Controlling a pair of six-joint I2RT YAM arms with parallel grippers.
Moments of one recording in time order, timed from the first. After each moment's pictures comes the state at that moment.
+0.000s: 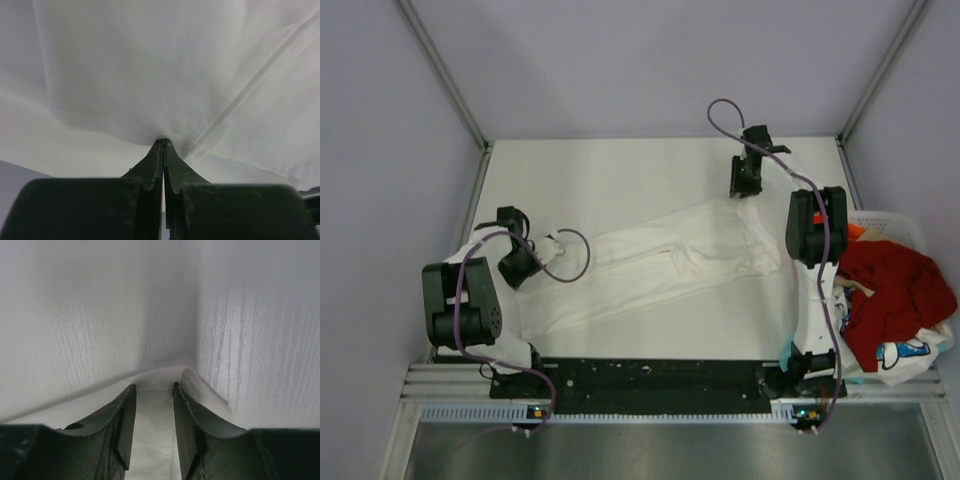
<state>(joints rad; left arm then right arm) 0.14 1.56 0.90 -0.79 -0.03 1.05 0.15 2.28 1.86 -0.63 -0.02 0.22</state>
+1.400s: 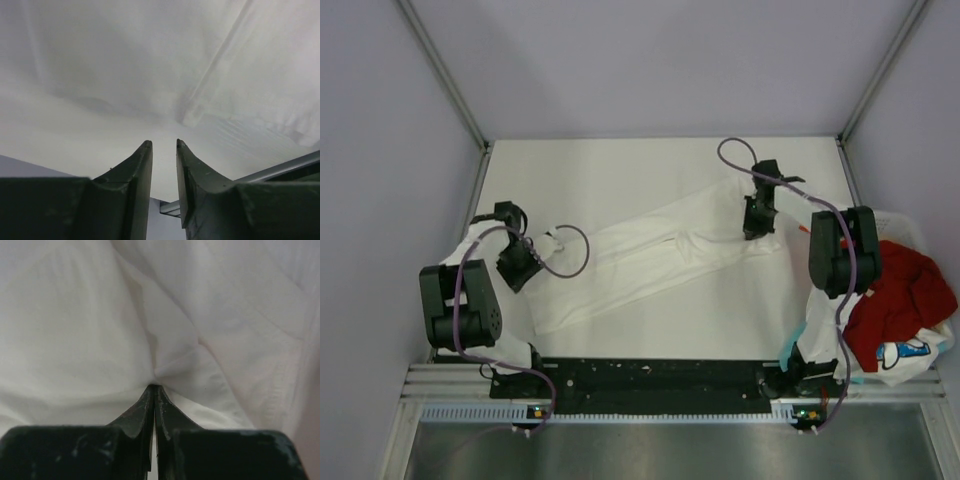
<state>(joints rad) 0.14 1.55 0.92 -0.90 -0.04 1.02 0.17 1.89 1.29 -0.64 0.00 0.32</state>
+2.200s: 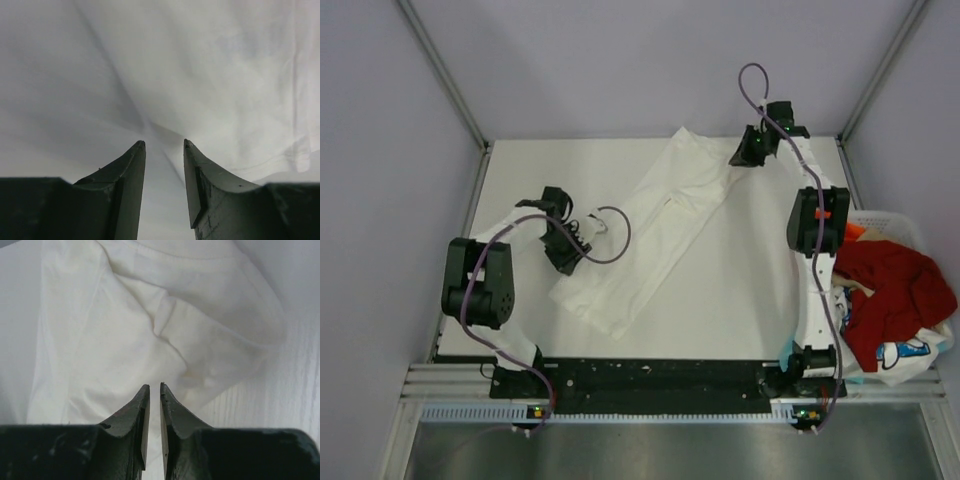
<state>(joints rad) -0.10 1.70 1.12 -0.82 0.23 0.80 0.05 2.55 2.37 -0.68 -0.38 0.39</state>
